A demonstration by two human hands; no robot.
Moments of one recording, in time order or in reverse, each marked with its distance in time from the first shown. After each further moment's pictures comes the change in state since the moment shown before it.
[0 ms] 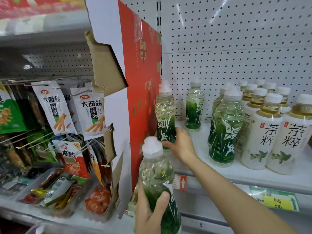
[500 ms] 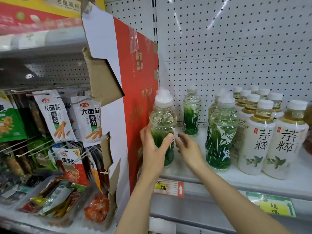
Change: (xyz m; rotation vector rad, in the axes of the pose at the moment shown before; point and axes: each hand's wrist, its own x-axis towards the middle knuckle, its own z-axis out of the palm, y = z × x) left_hand 0.120 0.051 0.053 0.251 -0.008 0.271; right_hand -0.020 0.013 -0.029 0.374 0.016 0.025
